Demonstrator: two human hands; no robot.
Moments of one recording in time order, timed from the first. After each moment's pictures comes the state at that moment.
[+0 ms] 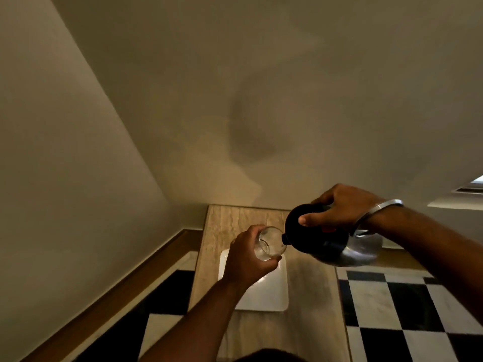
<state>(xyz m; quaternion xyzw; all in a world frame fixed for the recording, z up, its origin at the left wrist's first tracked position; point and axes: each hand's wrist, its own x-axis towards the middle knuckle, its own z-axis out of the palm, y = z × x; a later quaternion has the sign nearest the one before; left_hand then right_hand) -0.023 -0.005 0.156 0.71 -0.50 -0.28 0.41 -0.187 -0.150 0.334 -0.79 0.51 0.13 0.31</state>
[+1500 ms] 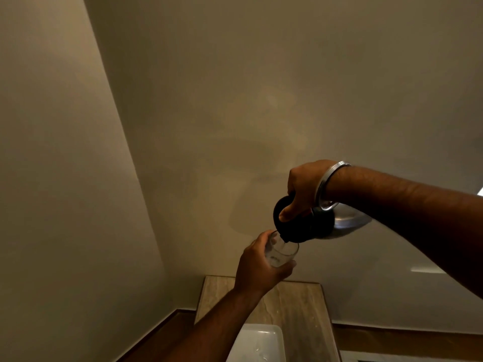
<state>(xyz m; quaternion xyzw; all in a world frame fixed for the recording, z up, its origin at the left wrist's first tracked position) -0.062 -0.026 0.283 0.62 -0.55 -0.20 0.52 -0.158 -0.120 0.510 -0.90 0.41 0.15 -0.05</state>
